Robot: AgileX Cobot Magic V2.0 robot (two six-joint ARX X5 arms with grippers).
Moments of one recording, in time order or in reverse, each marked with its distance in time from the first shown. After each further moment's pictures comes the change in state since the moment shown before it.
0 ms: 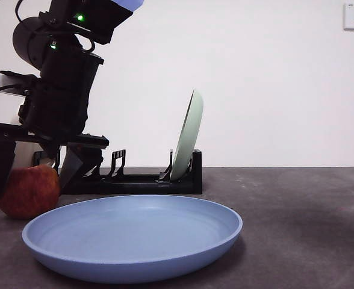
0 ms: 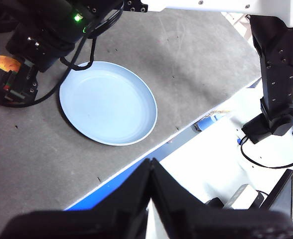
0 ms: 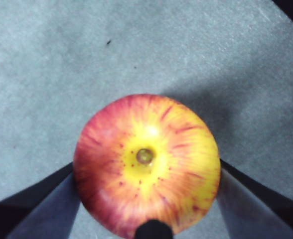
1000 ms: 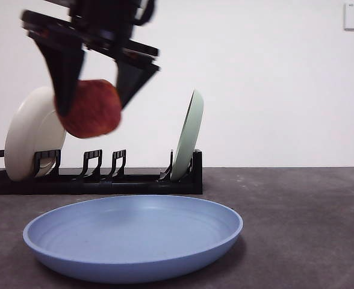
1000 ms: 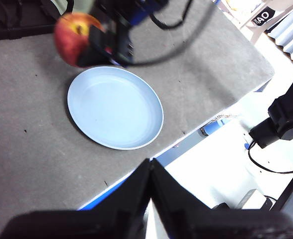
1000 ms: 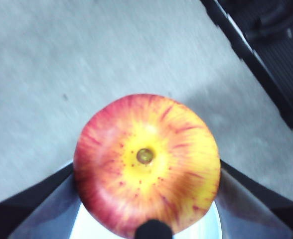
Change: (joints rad) left arm 0.000 0.000 0.000 0.000 -0.031 0.011; right arm -0.001 -0.470 -0.359 -0.126 0.146 -0.153
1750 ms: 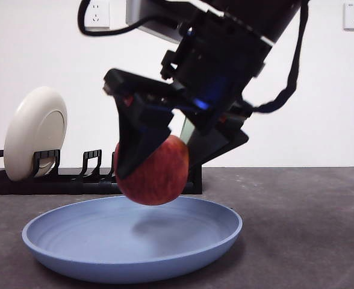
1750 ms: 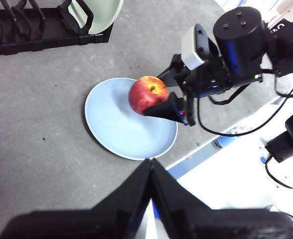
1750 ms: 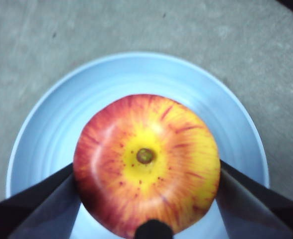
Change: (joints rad) left arm 0.000 0.000 0.000 0.000 -0.074 -0.003; right arm -0.001 -0.456 -0.954 0.743 -0.020 0.178
